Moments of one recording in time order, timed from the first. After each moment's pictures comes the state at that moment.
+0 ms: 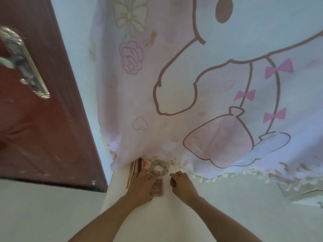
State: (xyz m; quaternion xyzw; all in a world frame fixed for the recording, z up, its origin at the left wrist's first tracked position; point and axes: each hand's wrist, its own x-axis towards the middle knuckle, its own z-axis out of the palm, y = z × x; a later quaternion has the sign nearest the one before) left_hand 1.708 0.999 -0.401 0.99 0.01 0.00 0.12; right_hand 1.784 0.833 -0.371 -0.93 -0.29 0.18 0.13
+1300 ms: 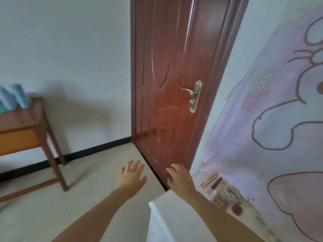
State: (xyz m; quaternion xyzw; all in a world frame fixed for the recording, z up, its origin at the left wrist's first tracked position) left_hand 1.402 0.954 -0.277 0.82 0.56 0.06 0.08; right_hand 1.595 0.919 -0.279 -0.66 -0.74 0.02 0.13
